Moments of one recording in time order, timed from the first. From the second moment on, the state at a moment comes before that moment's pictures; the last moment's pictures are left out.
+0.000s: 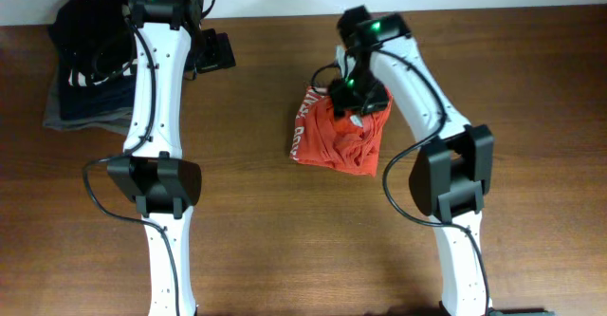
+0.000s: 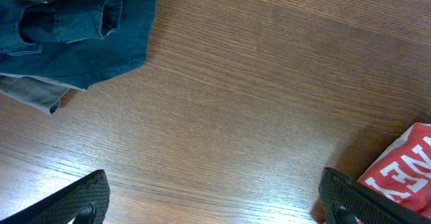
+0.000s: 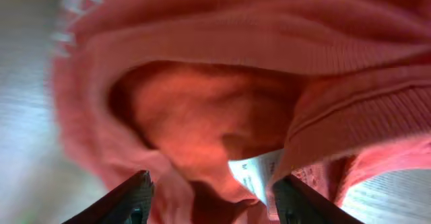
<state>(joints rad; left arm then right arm) -0.11 2.47 2.77 -1.63 -0.10 -0.36 0.31 2.37 2.25 -1.43 -0.15 0.12</state>
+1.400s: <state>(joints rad) -0.11 2.47 2.77 -1.64 -0.10 -0.36 0.12 2.38 2.16 -1.56 0.15 0.29</state>
